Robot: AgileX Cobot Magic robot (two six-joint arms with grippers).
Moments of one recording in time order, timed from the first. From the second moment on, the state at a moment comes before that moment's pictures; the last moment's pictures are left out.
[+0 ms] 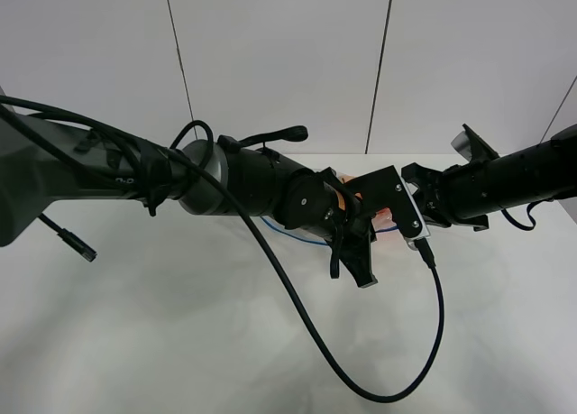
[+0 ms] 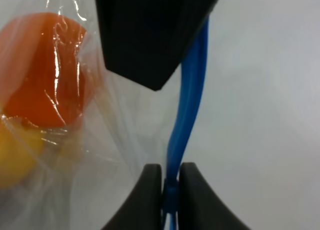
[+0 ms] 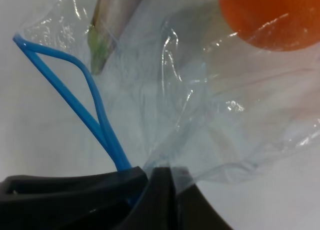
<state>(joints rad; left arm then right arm) -0.84 2.13 -1.44 -0.12 0.16 0.68 -0.01 1.68 -0.88 1.11 0.67 -0.82</state>
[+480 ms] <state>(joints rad) -0.84 2.13 -1.44 -0.12 0.17 0.68 -0.01 1.68 -0.88 1.10 0.67 -0.82</state>
